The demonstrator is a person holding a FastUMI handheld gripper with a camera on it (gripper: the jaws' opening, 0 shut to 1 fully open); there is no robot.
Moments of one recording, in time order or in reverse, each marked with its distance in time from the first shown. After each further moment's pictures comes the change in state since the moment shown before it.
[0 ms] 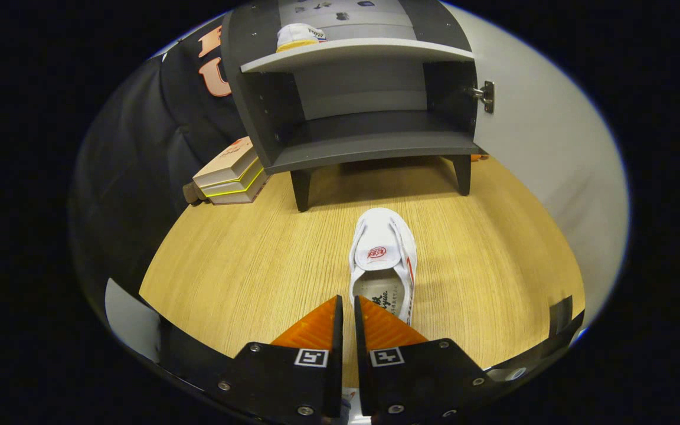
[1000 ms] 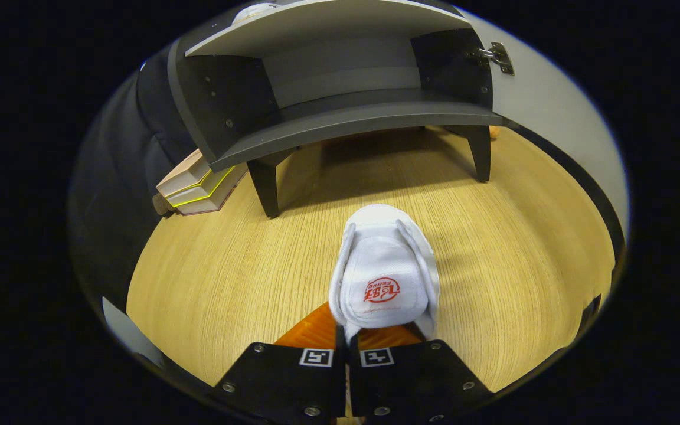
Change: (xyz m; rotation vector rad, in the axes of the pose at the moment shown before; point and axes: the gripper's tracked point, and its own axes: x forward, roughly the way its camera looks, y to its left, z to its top) arm 0.085 -0.010 0.009 0.066 -0.006 -0.019
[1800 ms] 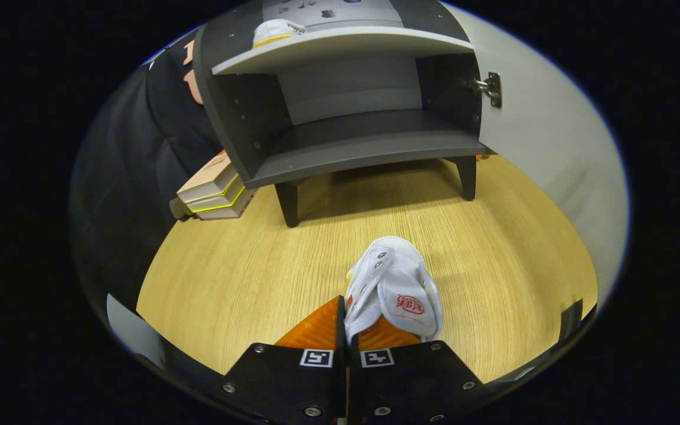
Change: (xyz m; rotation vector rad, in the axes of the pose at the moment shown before) arm -0.069 0.012 0.021 -0.037 -0.058 0.007
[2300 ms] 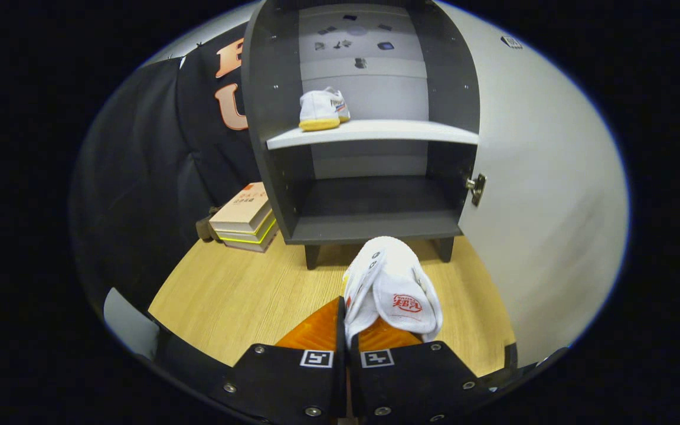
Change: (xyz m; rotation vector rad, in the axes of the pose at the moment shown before) arm -0.108 0.010 0.105 -0.122 -0.188 -0.013
